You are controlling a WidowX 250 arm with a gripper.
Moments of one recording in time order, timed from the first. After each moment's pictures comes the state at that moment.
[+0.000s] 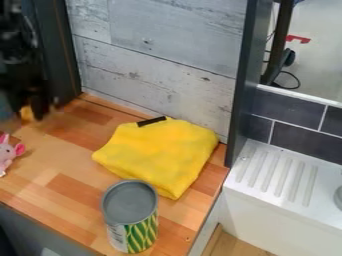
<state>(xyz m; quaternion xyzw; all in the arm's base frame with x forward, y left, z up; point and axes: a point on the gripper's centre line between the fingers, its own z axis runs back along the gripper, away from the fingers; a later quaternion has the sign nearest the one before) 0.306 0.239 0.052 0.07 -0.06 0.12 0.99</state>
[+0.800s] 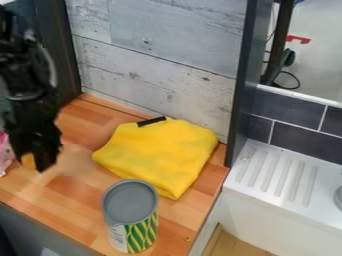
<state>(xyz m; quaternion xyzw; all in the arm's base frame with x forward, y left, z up) 0.229 0.126 0.042 0.01 0.03 -0.01 1.00</state>
